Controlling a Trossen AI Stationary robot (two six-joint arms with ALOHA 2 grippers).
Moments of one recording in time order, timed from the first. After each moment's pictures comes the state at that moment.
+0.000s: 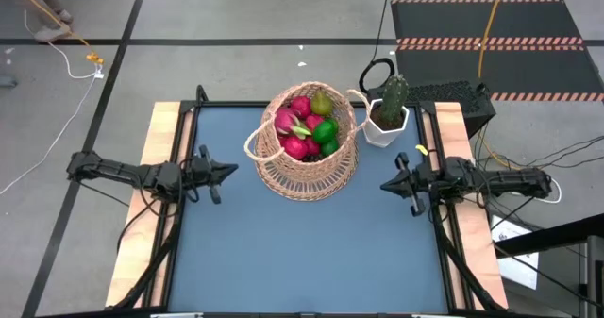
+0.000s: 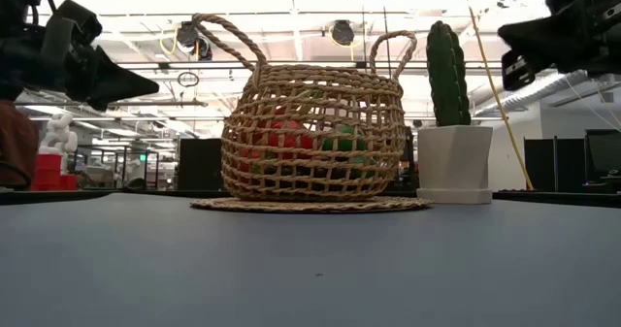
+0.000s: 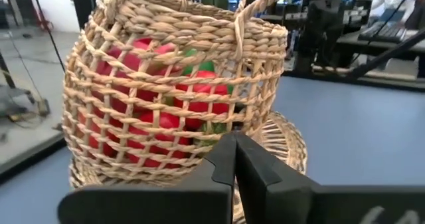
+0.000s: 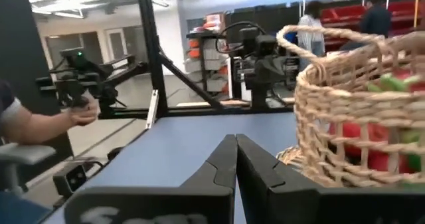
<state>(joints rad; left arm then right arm) -0.19 0.17 0.01 0.07 -0.51 -0.07 0.02 0.07 0.02 0.15 -0.16 0.11</state>
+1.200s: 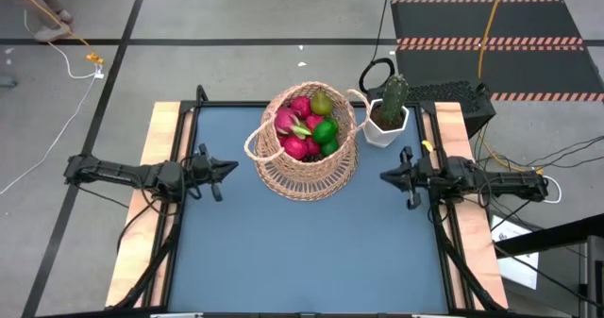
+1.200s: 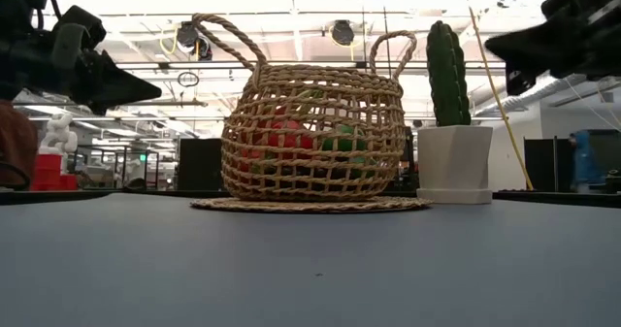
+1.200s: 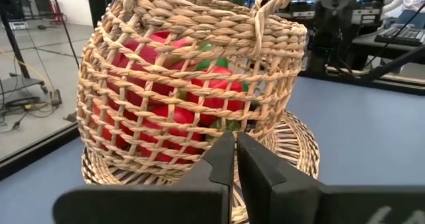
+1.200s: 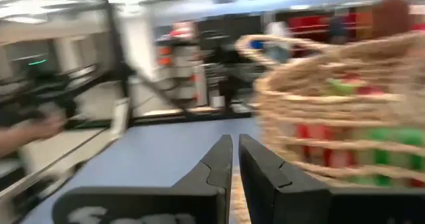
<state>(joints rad) -0.14 0.18 0.01 0.07 -0.50 -0.09 0.00 0.00 0.02 0.09 -0.03 0.11</state>
